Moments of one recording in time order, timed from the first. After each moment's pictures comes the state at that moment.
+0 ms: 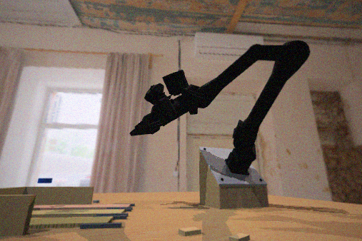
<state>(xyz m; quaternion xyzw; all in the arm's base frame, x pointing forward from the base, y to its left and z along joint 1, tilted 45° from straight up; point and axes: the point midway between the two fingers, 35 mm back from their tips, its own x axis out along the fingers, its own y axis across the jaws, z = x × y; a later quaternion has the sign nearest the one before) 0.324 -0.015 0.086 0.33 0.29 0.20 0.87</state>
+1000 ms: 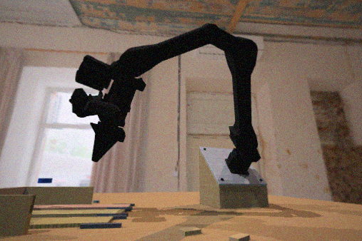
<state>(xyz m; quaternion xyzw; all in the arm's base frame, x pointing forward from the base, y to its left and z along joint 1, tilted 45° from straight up) 0.408 0.108 0.092 0.32 0.60 0.25 0.68</state>
